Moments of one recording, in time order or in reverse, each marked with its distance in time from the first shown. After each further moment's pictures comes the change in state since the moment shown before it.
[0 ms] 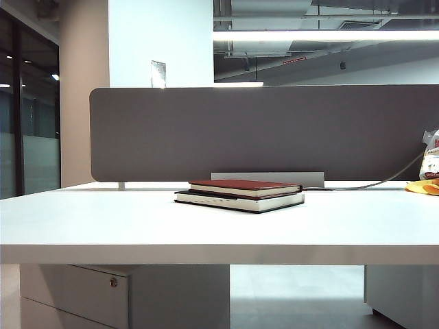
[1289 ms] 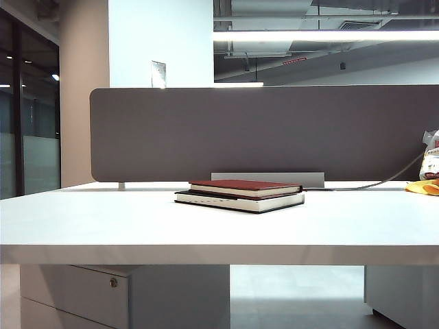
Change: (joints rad) left arm 0.000 -0.531 -0.743 0.290 -0.078 -0.151; right arm 0.001 -0.624 -0.828 0.401 0.026 0.148
